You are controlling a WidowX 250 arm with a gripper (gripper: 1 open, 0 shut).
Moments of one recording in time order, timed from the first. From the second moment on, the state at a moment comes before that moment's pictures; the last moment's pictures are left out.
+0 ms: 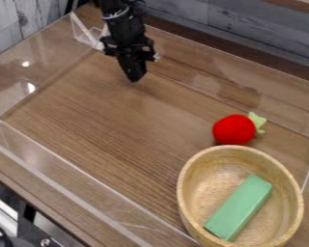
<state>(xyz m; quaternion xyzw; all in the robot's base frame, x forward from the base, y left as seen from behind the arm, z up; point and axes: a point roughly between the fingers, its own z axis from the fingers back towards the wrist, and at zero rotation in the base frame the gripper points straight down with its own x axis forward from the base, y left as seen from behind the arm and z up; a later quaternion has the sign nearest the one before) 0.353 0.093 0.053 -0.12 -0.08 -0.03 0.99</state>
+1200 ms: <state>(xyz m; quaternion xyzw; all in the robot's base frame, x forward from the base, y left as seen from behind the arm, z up) 0.326 -0.023 0.041 -0.14 -0.03 -0.17 0.98</state>
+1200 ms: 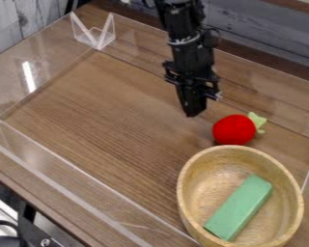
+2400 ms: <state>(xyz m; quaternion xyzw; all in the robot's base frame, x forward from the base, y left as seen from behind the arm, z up) 0.338 -0.056 0.035 -0.14 -0.03 -0.19 0.97</state>
